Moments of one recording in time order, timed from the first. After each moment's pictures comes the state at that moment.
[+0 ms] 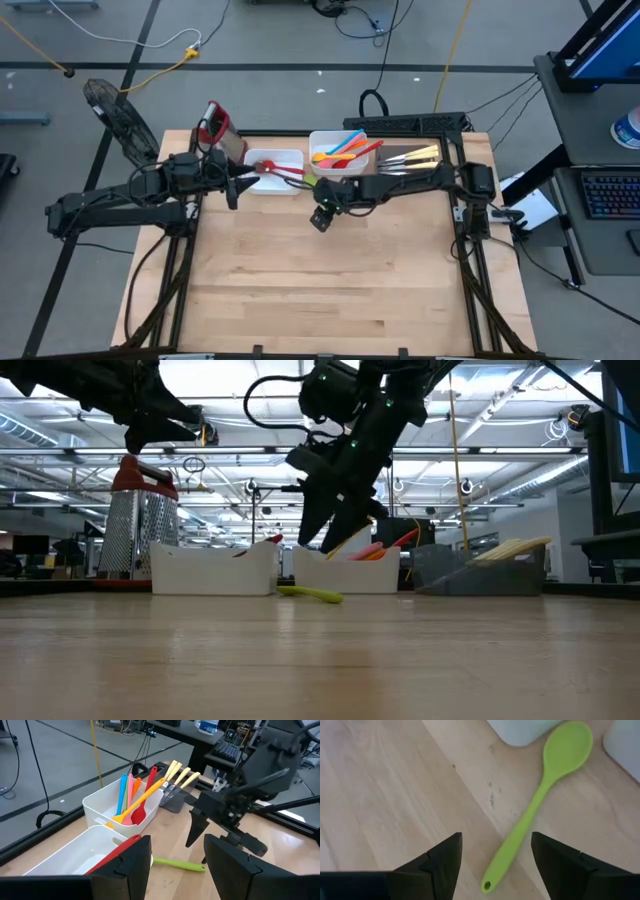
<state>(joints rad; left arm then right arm) 0.29 0.58 0.54 -0.21 -0.05 -0.27 -0.07 1.91 1.37 -0.43 0.12 0.53</state>
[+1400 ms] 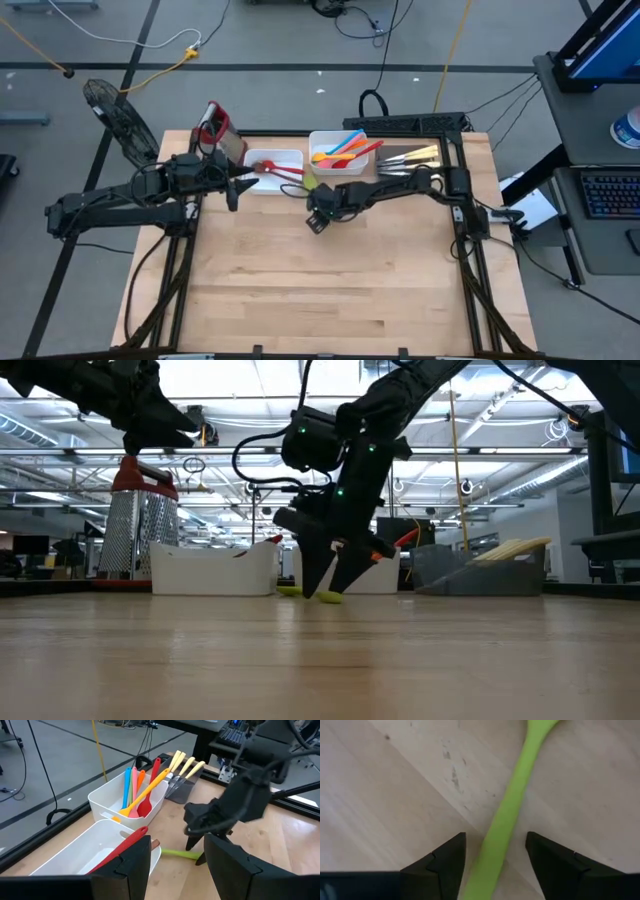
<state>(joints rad) 0.29 0.58 0.54 -0.25 -0.05 -0.21 -0.09 2.13 1.31 -0.54 0.12 0.71</state>
